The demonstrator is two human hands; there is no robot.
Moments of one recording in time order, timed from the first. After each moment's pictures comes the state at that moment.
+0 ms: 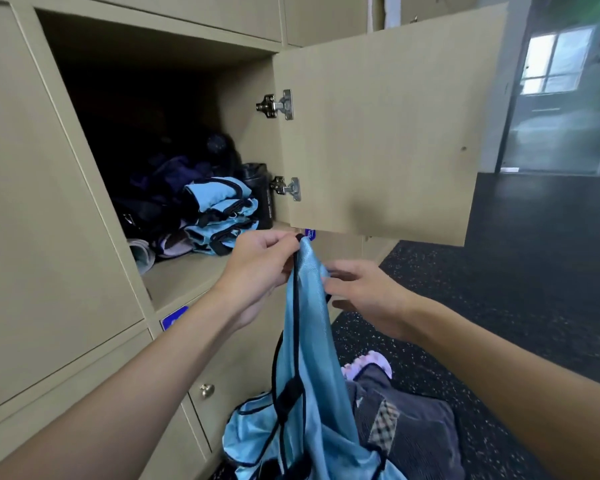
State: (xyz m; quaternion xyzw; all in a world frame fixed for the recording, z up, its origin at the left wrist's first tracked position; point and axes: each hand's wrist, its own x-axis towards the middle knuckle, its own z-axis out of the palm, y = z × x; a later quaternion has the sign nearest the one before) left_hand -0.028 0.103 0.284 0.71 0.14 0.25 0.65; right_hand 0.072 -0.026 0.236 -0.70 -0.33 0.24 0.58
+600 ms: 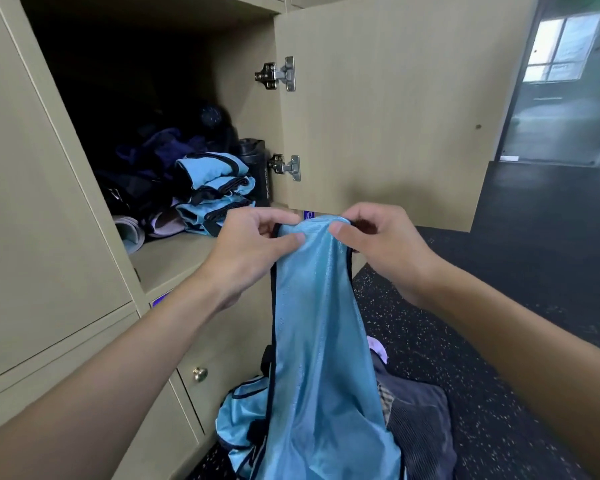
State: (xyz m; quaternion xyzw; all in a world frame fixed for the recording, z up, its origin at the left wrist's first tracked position) left_hand -0.027 0.128 0.274 0.80 0.11 0.28 0.52; right_hand 0.065 -0.037 0.272 -0.70 -0.36 0.06 0.62
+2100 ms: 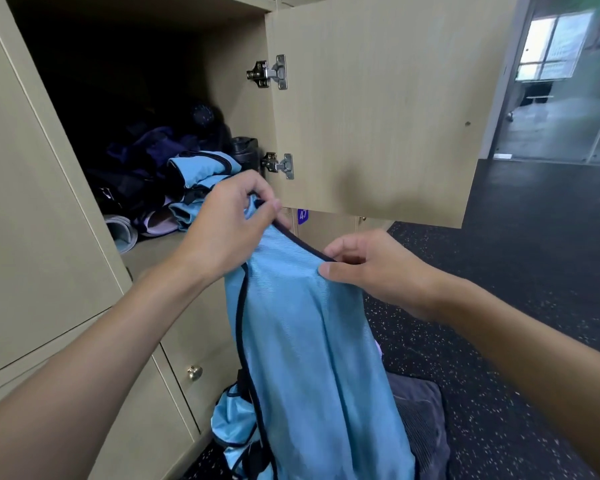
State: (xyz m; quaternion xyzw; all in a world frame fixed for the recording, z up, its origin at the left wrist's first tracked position) left_hand -0.038 0.129 0.298 0.89 0.04 0.34 0.31; right_hand 0.055 -0.055 0.262 -0.75 -0.40 0.17 0.50
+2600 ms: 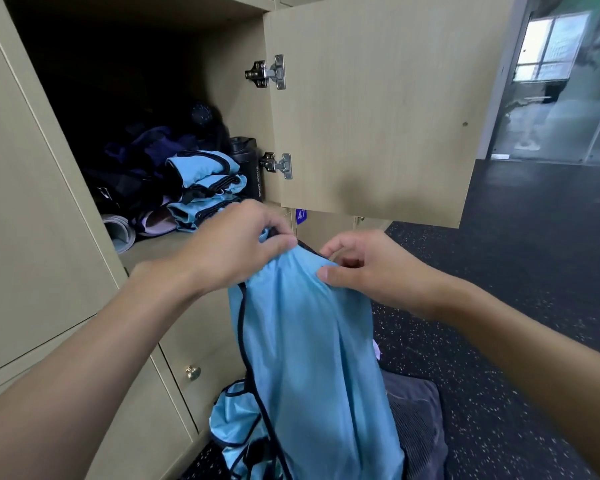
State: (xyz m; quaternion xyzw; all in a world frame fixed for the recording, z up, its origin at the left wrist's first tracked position) left_hand -0.043 0.128 0.301 0.97 0.04 0.20 0.14; right_hand 0.055 -0.059 0.262 -0.76 -0.43 0.15 0.47
